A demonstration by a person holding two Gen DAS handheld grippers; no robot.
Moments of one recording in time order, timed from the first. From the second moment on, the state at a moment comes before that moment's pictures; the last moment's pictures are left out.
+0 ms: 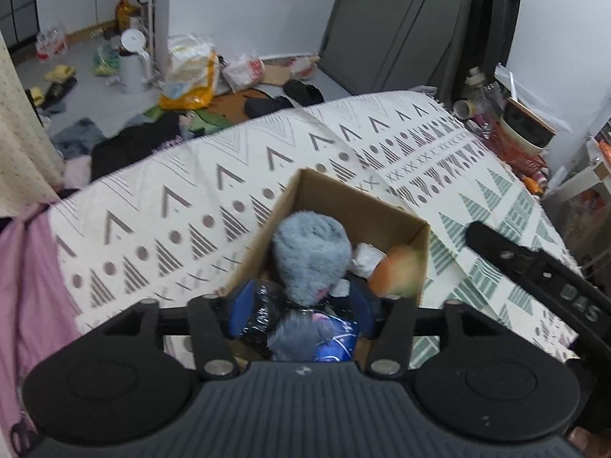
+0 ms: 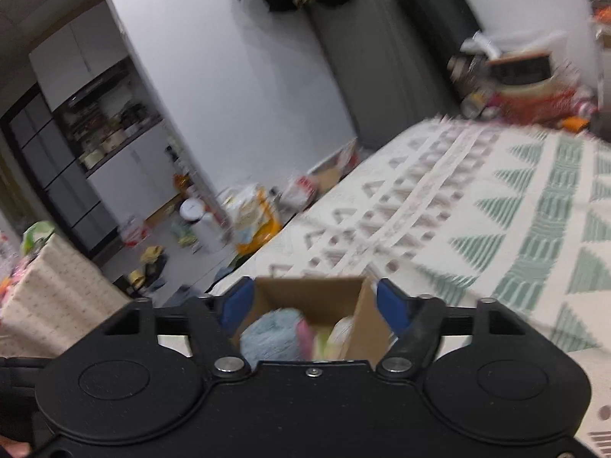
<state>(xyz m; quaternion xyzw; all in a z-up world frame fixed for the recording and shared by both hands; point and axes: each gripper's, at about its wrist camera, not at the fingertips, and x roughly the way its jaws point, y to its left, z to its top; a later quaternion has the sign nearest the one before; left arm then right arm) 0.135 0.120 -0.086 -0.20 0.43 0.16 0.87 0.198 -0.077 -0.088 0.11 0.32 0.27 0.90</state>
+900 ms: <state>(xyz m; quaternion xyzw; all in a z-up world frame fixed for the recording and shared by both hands) 0.072 0.032 -0.041 -0.15 0.41 0.17 0.89 0.136 -0.173 -0.055 0.12 0.30 0.23 0.92</state>
